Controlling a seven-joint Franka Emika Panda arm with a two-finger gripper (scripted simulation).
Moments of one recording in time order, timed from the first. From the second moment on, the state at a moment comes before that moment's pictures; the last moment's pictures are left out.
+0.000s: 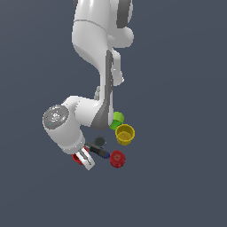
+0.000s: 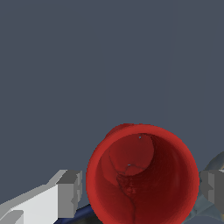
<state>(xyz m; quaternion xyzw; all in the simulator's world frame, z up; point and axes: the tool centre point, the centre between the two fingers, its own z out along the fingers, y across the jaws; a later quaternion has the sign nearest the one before) 0.116 -0.153 0.076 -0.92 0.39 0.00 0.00</state>
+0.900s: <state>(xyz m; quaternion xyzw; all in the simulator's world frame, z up) 0.117 -0.153 0.047 -0.92 0.39 0.00 0.00</state>
